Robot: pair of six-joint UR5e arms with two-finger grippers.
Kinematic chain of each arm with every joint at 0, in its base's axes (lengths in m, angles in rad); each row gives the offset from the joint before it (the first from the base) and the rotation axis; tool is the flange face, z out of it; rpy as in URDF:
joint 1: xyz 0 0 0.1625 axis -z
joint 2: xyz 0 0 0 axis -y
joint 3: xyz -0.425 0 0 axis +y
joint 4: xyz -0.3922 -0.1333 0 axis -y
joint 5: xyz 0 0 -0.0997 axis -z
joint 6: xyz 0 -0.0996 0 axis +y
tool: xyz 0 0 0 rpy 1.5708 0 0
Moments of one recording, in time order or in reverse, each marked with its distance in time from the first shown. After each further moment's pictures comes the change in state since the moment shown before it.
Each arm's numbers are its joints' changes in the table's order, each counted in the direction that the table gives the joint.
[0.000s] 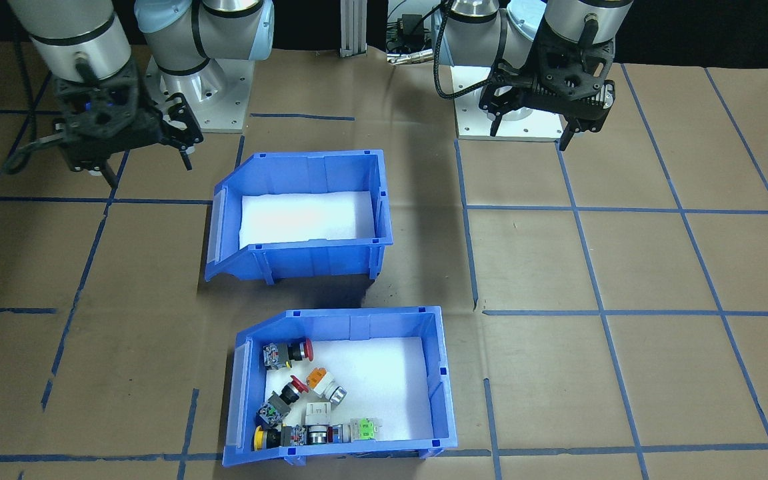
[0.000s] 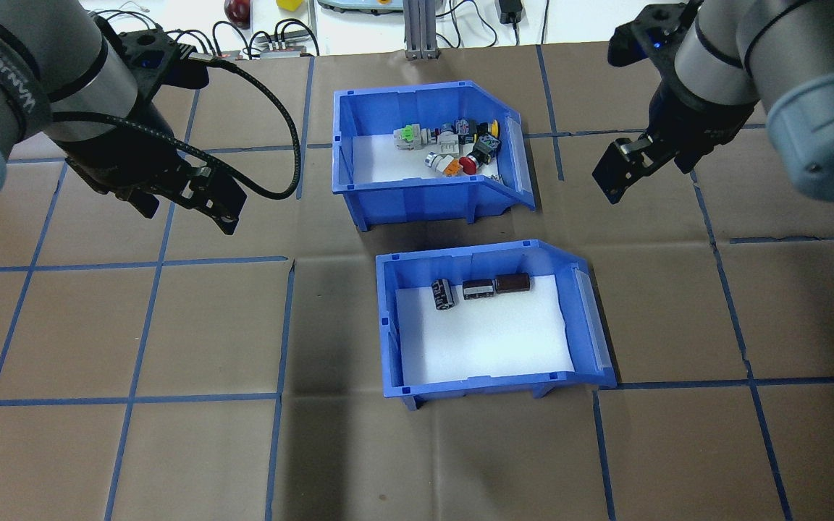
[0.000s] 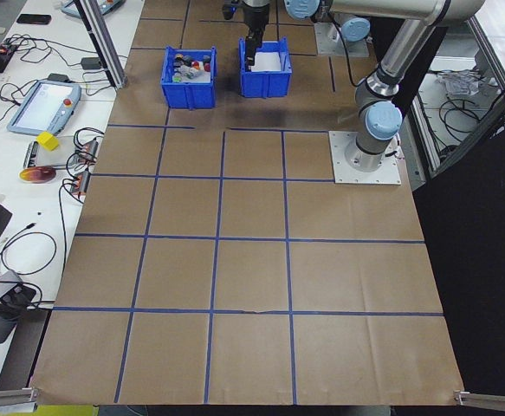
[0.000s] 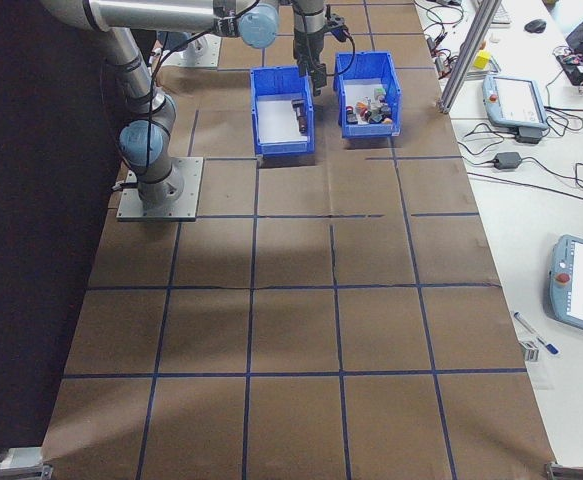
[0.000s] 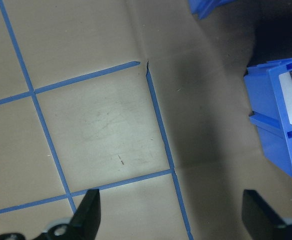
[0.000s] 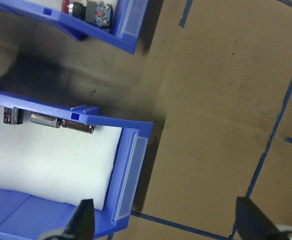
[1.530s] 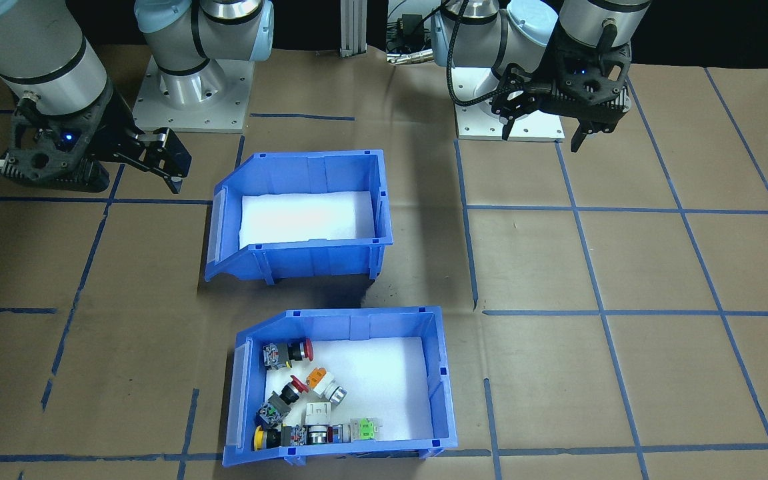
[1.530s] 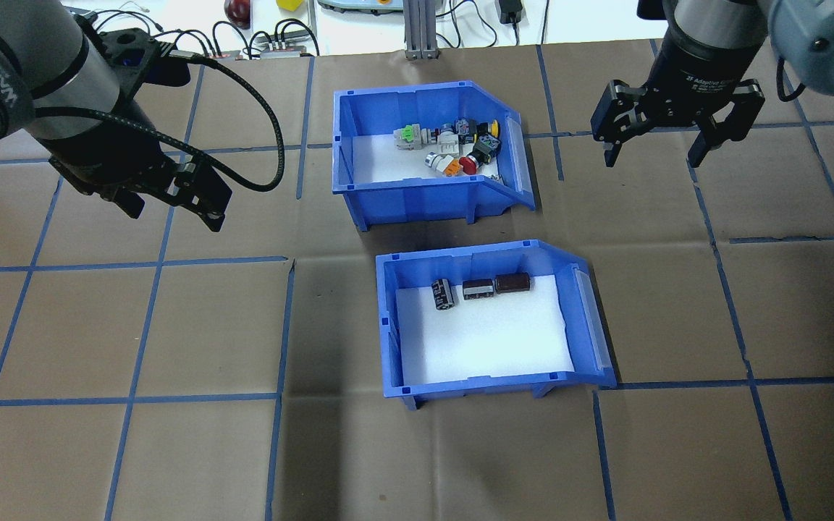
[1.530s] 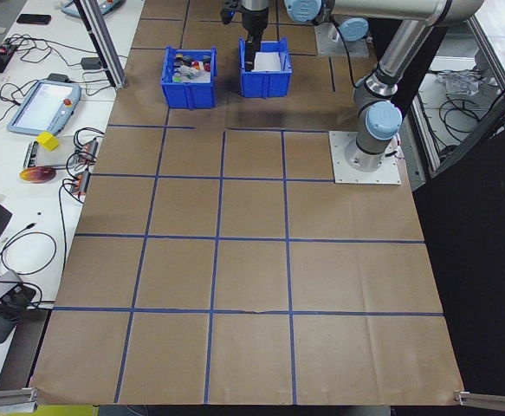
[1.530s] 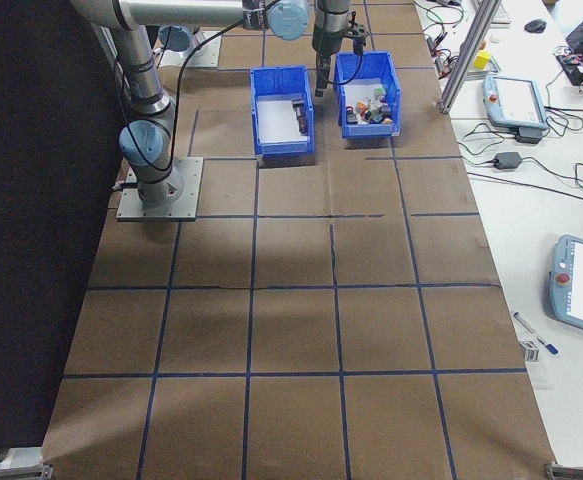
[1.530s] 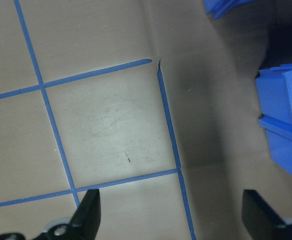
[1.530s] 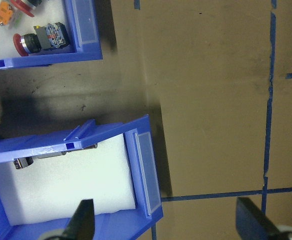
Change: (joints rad) left arm -0.030 0.001 0.002 -0.003 0.002 0.009; right arm 0.004 0.096 0.118 0.127 0.000 -0.342
